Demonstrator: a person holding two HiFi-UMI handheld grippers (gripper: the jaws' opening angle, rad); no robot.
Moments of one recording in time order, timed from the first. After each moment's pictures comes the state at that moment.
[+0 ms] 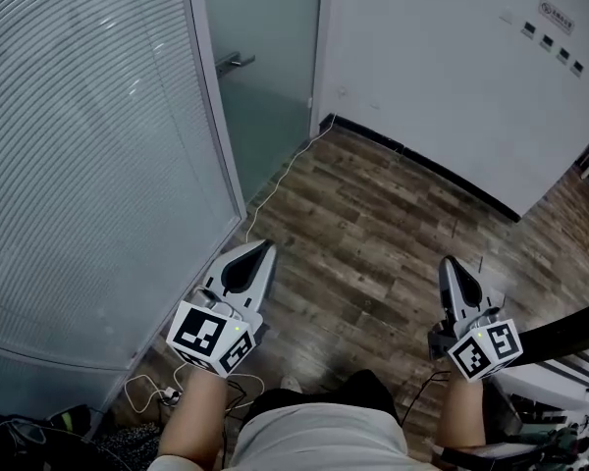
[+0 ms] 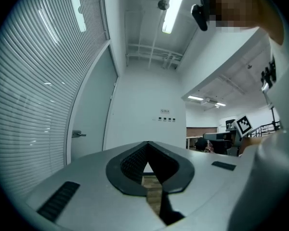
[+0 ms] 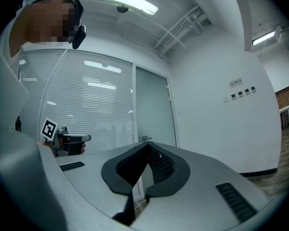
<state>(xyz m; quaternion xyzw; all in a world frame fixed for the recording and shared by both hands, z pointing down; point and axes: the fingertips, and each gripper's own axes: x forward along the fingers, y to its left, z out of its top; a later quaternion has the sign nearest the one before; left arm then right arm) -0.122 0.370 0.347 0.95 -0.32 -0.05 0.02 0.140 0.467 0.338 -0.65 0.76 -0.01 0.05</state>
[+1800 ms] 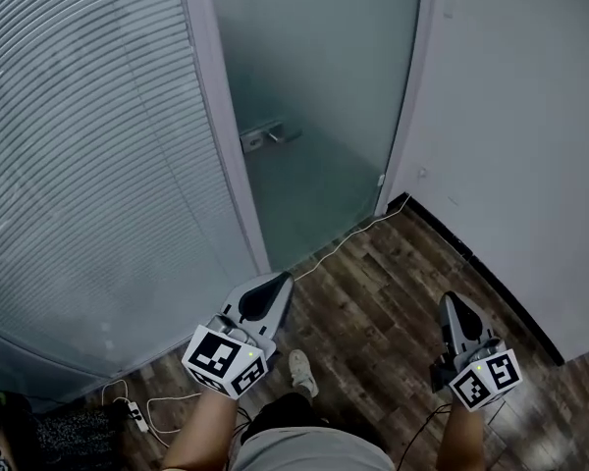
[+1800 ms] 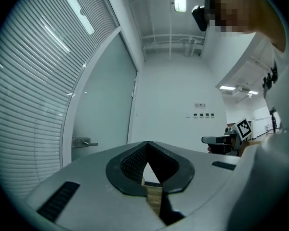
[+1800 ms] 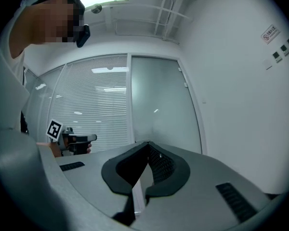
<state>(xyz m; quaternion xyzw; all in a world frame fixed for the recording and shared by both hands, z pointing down) 0.035 0.058 0.328 0.88 -0.48 -0.05 0.01 0.296 0.060 0.332 -0.48 0.88 -0.03 0.06</state>
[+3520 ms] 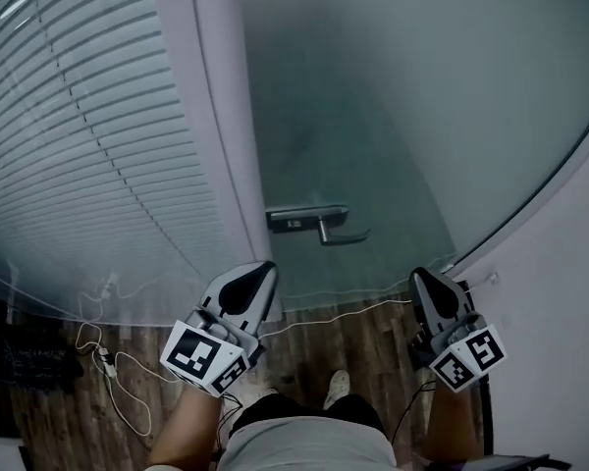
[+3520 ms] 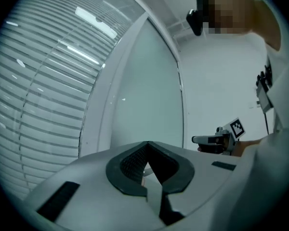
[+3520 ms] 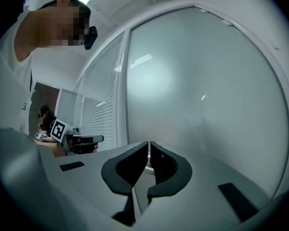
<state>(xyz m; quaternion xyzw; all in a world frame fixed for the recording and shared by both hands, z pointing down) -0.121 -0.299 0.327 0.72 -0.69 -0.06 0.04 0.057 -0.425 0.323 -0.16 0.99 -0.05 0.01</state>
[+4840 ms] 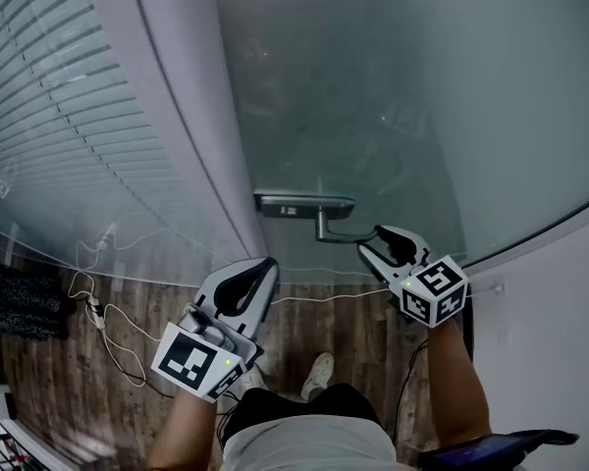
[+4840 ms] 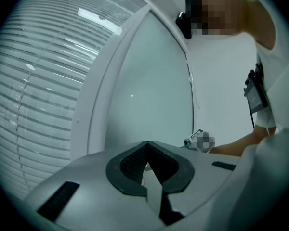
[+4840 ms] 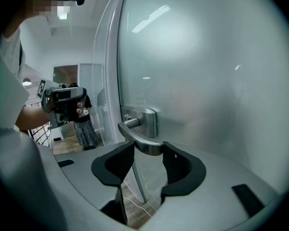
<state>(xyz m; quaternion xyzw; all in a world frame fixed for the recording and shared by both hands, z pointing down) -0.110 -0.328 0.341 0.68 -0.73 -0.04 0.06 -0.052 -0.493 0.446 0.01 0.98 -0.03 -0.21</state>
